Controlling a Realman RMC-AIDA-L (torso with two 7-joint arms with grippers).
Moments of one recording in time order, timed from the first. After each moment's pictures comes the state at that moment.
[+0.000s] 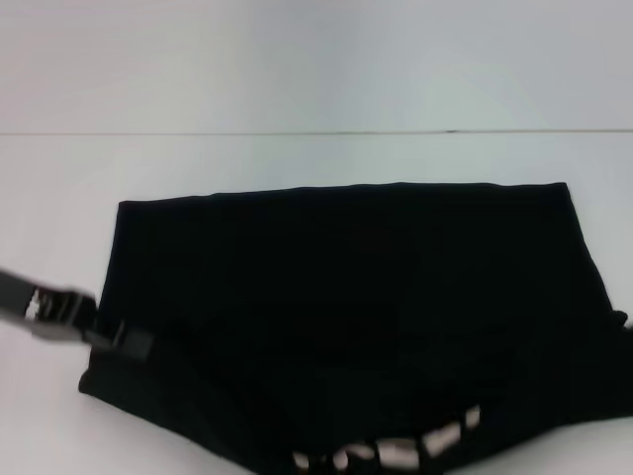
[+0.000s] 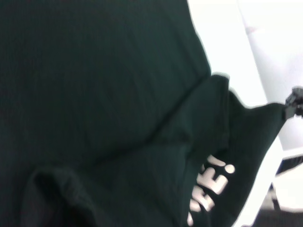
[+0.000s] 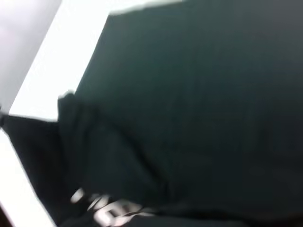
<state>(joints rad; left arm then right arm) -0.79 -1.90 0.30 0.73 2.72 2.04 -2.28 0.67 1.79 -0.48 -0.74 -2.55 -1.94 2.19</state>
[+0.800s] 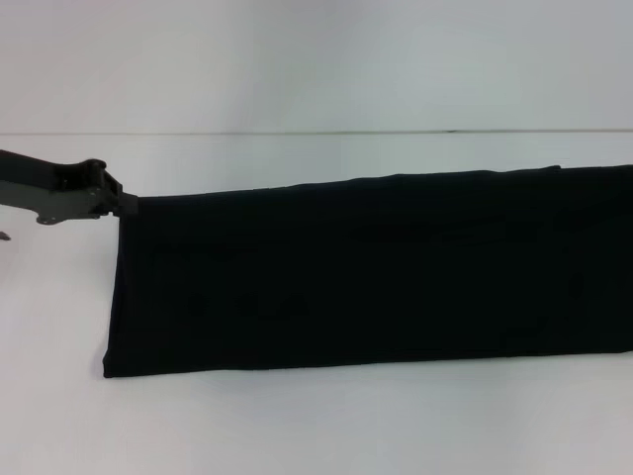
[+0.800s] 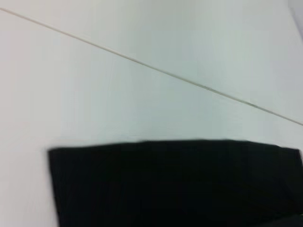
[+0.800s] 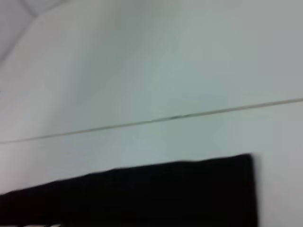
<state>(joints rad) -0.84 -1.88 0.36 0.66 2.65 1.48 -2.54 0.71 1.85 -0.44 -0.73 -2.48 -1.35 2.30</state>
